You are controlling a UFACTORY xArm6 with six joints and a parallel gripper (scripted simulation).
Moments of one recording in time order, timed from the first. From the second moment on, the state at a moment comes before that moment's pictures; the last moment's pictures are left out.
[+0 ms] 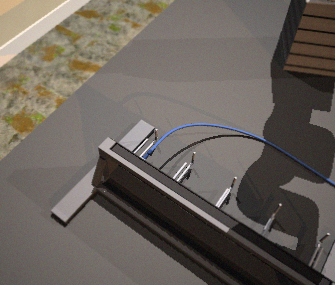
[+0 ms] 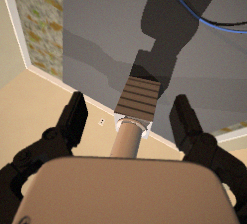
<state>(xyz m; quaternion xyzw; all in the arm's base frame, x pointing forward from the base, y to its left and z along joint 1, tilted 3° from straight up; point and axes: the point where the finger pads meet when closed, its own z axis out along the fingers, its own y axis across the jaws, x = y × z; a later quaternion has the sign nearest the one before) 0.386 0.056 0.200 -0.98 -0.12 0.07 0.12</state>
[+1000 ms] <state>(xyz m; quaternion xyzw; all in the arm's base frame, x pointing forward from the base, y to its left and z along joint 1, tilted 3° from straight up) 0.462 0.067 0.096 -0.97 -0.26 0.01 -0.03</state>
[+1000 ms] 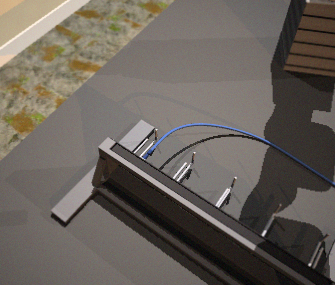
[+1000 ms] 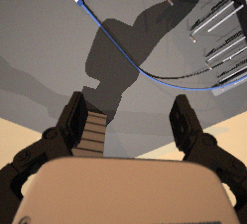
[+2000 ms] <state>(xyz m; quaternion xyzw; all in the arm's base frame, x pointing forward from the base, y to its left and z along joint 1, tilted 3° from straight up) 0.433 0.165 -0.115 -0.83 -0.56 0.01 -0.02</state>
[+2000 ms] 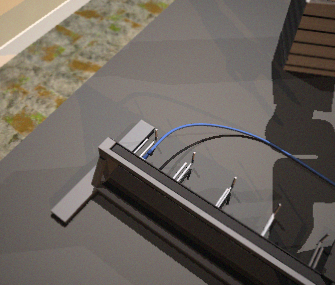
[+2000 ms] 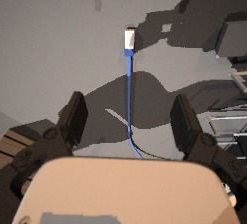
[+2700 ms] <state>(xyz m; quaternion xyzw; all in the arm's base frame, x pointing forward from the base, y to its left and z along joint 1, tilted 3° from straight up) 0.432 0.170 -0.125 -0.82 -0.58 0.01 -0.02</state>
